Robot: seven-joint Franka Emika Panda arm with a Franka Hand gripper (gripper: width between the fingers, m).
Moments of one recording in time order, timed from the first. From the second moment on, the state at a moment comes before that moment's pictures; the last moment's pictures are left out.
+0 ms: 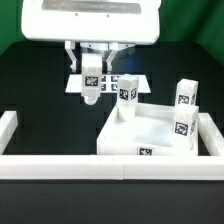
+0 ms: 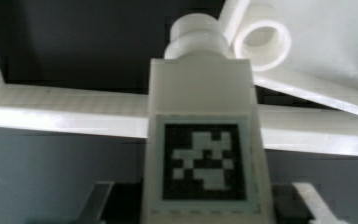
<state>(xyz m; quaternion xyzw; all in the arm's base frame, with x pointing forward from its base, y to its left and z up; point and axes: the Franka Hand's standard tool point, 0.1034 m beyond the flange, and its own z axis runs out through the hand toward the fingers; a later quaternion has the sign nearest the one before) 0.622 -0.067 0.138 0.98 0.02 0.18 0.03</state>
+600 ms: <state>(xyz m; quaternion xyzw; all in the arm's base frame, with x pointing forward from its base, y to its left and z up) 0.651 -0.048 0.135 0.98 0.04 0.20 0.02</state>
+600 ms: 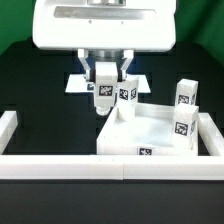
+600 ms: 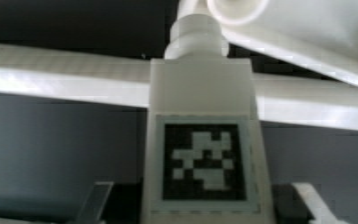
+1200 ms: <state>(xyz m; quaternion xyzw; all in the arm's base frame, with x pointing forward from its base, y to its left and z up) 0.654 -0.050 0.132 0.98 0.04 0.20 0.02</state>
